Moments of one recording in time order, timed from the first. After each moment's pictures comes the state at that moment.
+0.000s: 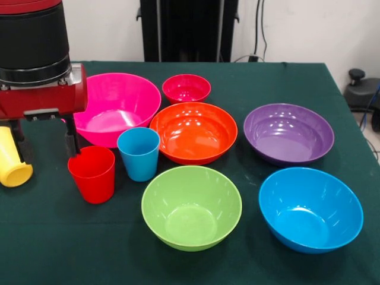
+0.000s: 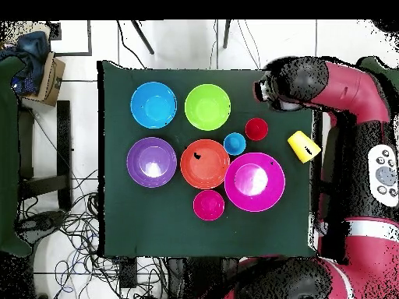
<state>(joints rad) -0.62 -0.46 0.42 0.99 -0.39 1.01 1.27</state>
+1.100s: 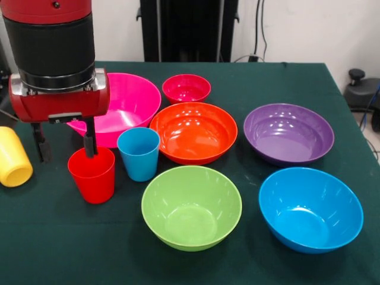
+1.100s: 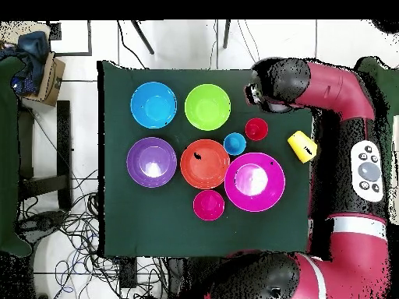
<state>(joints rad) -0.55 -0.45 0.33 0.99 -0.37 1.00 1.27</state>
